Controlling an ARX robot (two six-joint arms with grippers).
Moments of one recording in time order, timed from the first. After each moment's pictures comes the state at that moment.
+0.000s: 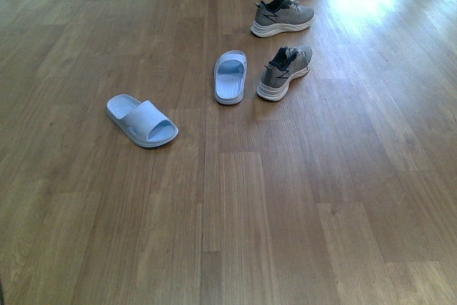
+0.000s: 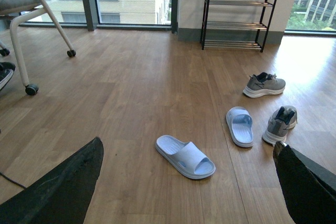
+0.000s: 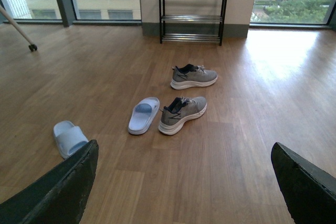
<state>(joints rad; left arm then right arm) 0.00 0.02 0.01 0.00 0.00 0.00 0.00 0.00 0.02 0.00 0.00 -0.01</state>
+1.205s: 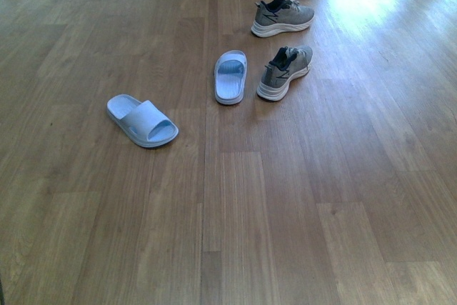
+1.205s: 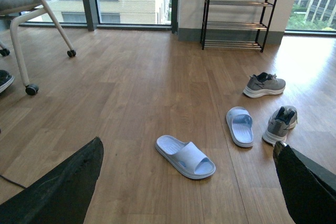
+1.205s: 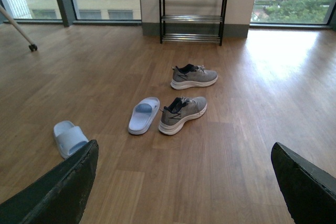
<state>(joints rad) 0.00 0.02 0.01 0.00 0.00 0.00 0.00 0.00 0.02 0.00 0.00 -0.01</state>
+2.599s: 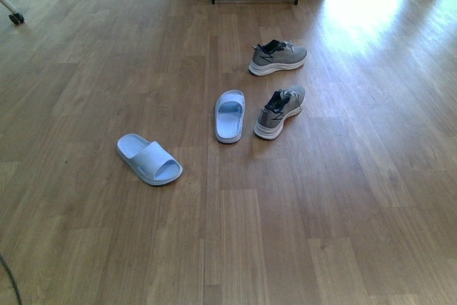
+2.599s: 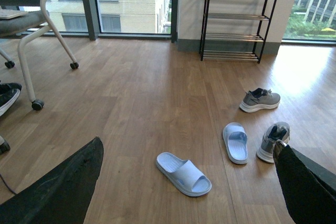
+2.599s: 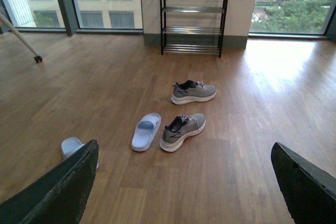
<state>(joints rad) 0.00 0.02 0.01 0.00 0.00 0.00 0.00 0.00 0.02 0.00 0.00 -0.01</state>
